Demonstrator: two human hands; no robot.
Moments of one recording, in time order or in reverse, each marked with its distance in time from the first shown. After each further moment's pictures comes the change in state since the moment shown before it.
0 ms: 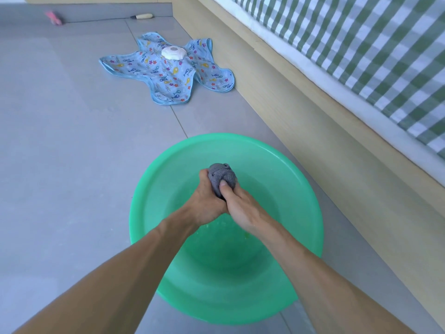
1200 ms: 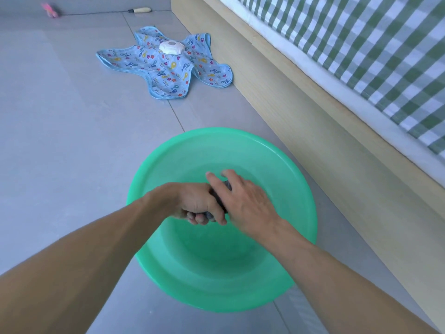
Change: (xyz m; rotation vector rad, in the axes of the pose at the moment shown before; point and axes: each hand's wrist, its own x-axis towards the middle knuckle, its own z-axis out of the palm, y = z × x) left_hand -0.003 0.027 -0.022 0.431 -0.547 -0.427; right_hand -0.015 0.019 -0.010 -0.949 0.359 -0.726
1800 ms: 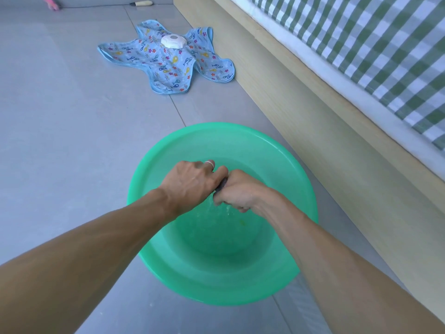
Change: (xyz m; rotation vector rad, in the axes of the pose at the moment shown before) left_hand -0.002 -0.016 -0.004 1.476 0.934 0.563; right_hand 0.036 -0.003 -0.022 1.000 -0.570 0.693
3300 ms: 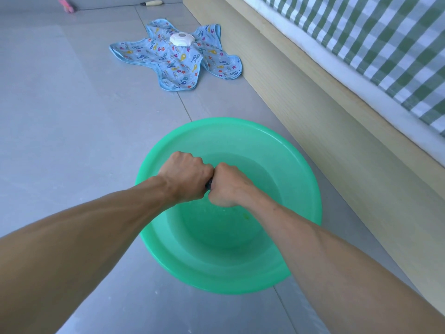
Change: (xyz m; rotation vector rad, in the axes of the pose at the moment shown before) left_hand 0.002 0.003 -0.021 0.134 -0.442 -0.165; right_hand 0.001 -0.015 0.019 -0.529 0.113 -0.108
